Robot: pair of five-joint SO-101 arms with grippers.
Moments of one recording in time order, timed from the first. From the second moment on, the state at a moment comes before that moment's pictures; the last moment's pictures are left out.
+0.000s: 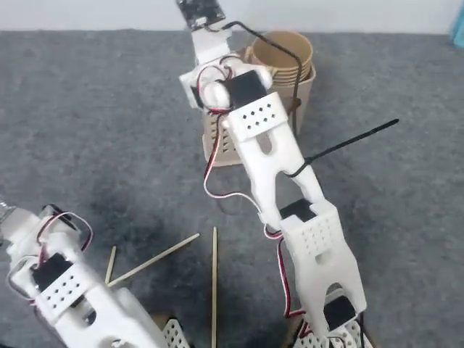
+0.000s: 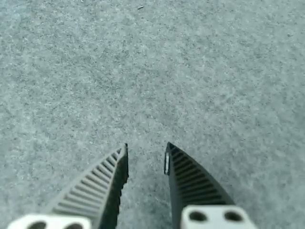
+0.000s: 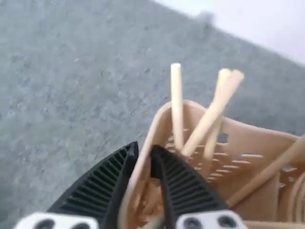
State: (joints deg) left arm -52.0 -57.9 78.9 36.3 12.5; right arm -34.9 42.2 -67.3 77.9 -1.4
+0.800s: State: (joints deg) left arm -52.0 -57.9 78.9 36.3 12.5; right arm -38.0 20.6 -67.3 91.4 -1.5
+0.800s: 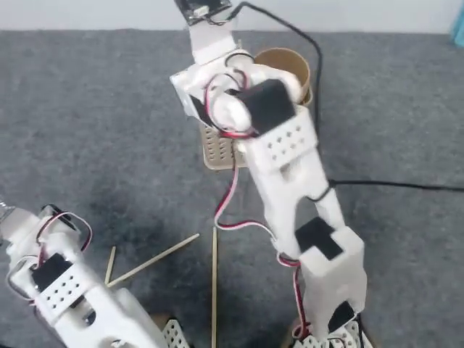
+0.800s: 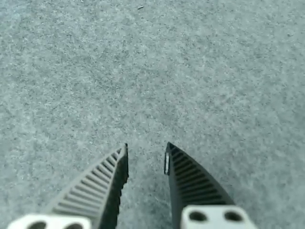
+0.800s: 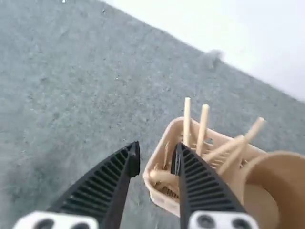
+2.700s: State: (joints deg) left arm -52.0 -57.9 78.9 36.3 12.5; right arm -51.7 -21.2 56.3 36.7 -21.4
